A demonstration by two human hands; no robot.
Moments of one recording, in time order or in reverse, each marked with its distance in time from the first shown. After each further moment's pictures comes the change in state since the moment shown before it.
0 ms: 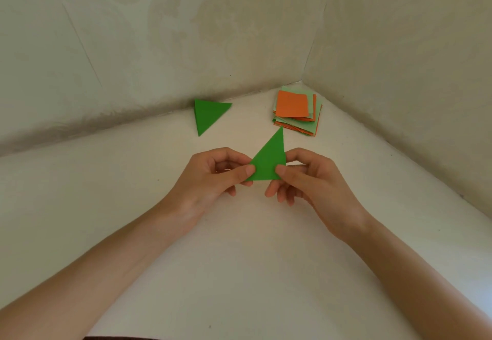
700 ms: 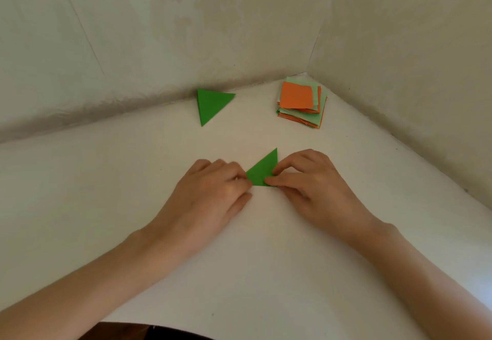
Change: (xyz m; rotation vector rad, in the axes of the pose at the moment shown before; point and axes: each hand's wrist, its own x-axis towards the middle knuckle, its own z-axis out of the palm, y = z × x) left_hand -0.022 -0.020 -0.011 1.346 -0.058 0.654; right_hand 0.000 0.026 -0.013 -1.189 0.000 -0.597
